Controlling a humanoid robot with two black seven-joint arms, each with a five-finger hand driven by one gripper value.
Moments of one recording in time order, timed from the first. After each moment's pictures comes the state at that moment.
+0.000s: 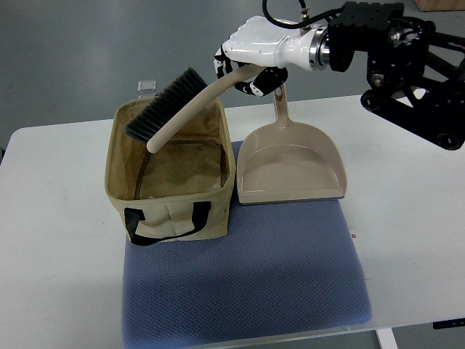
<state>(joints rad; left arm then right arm) 0.00 0.00 -0.15 -0.16 -0.07 -0.02 0.12 1.28 -0.40 0.39 1.22 -1.86 0.25 0.15</state>
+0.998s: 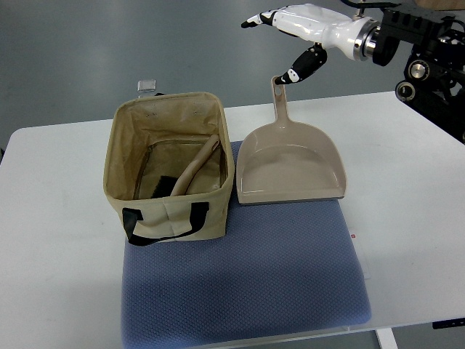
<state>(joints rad) 0.00 0.00 -0.15 -0.16 -0.07 -0.02 0.12 1.08 -0.51 0.64 1.16 -1.59 0.19 0.14</state>
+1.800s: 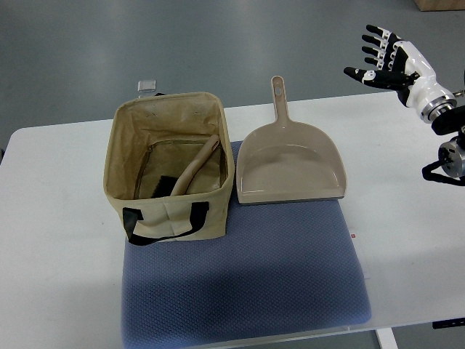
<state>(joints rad) 0.00 0.00 -0.15 -0.16 -0.07 -0.02 0.12 0.59 -0.48 0.98 1.12 -0.72 -0.09 0.16</state>
